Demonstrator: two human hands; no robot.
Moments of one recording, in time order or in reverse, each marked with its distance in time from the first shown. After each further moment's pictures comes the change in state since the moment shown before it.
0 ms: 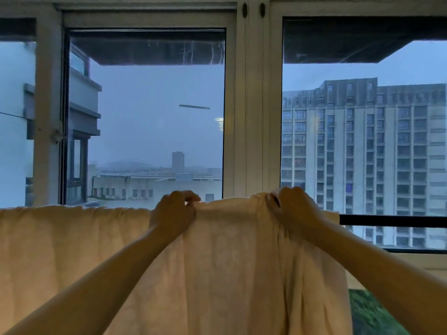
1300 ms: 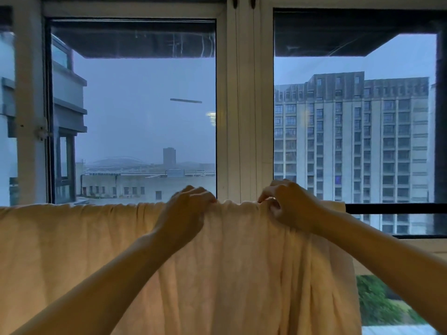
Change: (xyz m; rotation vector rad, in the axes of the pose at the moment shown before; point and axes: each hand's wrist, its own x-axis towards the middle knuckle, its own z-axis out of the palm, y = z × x) left_hand -0.026 0.023 0.001 0.127 0.005 0.492; right_hand -0.013 0.003 -0.014 -0.041 -0.129 -0.231
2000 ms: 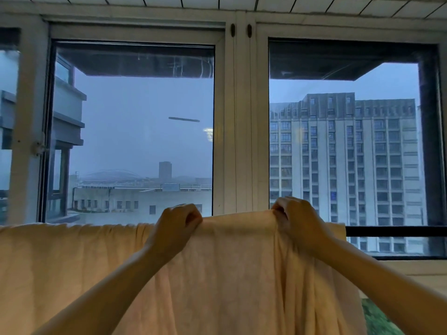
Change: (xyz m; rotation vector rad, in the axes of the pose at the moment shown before) left_hand 0.013 -0.026 0.010 -0.177 0.054 -0.145; right_hand -0.003 0.020 0.005 0.074 0.215 0.189
